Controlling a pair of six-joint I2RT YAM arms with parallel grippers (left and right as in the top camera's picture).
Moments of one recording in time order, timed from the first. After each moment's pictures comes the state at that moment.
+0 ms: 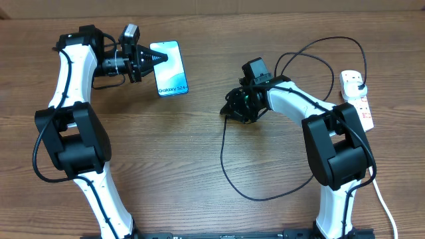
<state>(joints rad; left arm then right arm) 0.16 2.24 1.94 -1.34 1.48 0.01 0.38 2.11 1.37 -0.53 -0.51 0.75</state>
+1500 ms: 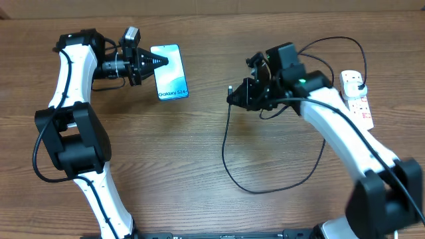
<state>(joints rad) 0.16 2.24 1.94 -1.47 1.47 0.14 0.34 1.67 1.34 -0.67 -0.67 0.44</state>
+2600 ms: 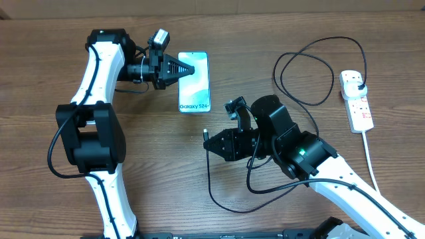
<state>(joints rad) 0.01 2.24 1.94 -1.64 1.51 0.46 0.65 1.27 0.94 -0.38 -0.63 0.67</state>
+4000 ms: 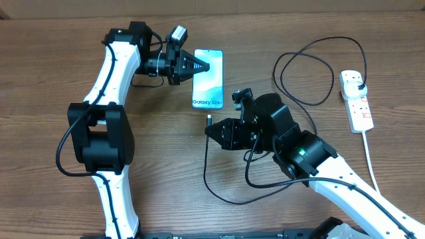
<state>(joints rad) -0.08 2.24 1.94 -1.30 1.53 0.07 0.65 1.27 0.94 -0.29 -0.49 0.81</state>
